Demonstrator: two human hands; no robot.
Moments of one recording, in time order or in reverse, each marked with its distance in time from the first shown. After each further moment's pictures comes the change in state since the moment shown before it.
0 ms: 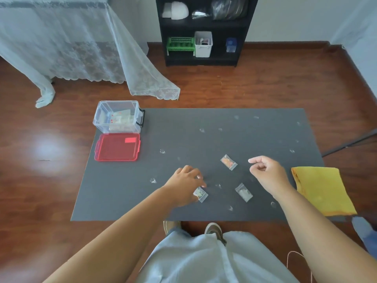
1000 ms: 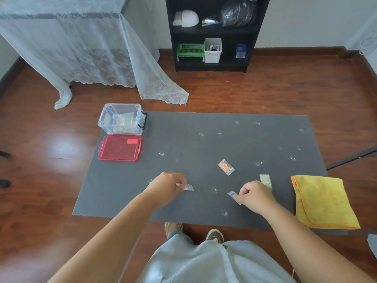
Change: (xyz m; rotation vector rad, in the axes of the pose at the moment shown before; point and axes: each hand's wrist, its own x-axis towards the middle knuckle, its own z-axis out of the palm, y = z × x) left_hand -0.025 -0.019 0.000 -0.514 0.139 -0.347; right_hand -0.015 0.011 0.017 -0.352 -0.305 0.080
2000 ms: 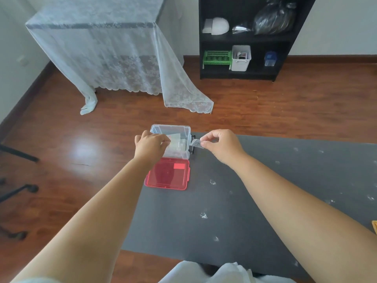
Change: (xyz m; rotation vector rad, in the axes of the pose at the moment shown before) left_hand 0.078 -0.174 -0.192 0.250 0.492 -0.184; right_hand 0.078 -0.318 0.027 0.366 0.074 -0.524
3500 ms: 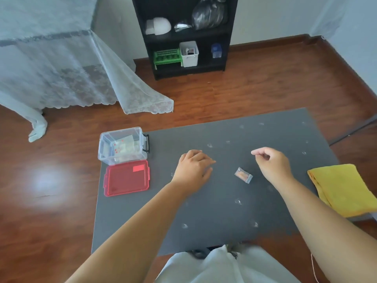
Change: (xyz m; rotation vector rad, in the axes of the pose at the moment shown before) left_hand -0.088 0.205 0.070 -0.200 -0.189 0.590; right_hand -0.141 0.178 -0.141 -0.067 0.507 0.371
